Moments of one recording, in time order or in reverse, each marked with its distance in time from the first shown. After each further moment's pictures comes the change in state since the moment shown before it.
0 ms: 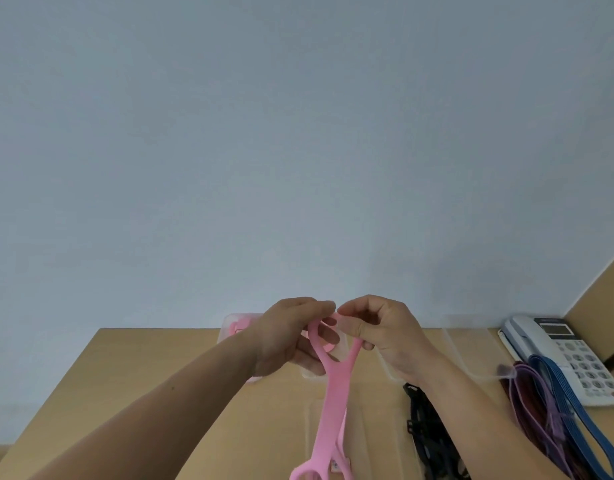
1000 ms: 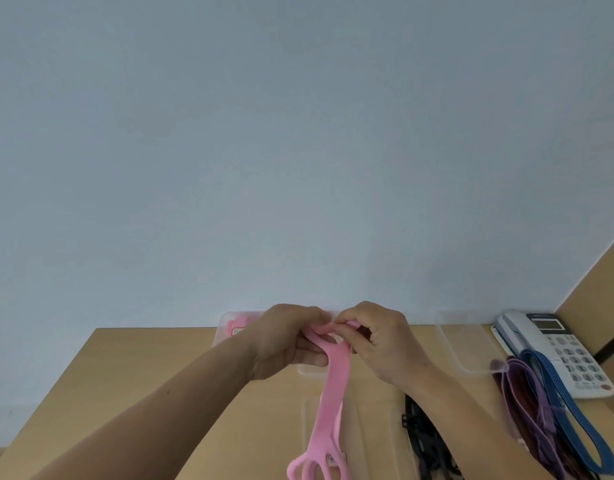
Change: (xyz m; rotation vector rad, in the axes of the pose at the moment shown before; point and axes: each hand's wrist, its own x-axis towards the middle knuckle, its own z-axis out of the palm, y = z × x) left_hand -0.002 -0.007 0.008 -0.110 0.031 -0.040; right_hand -0.014 0.015 0.001 -0.603 0.117 -0.526
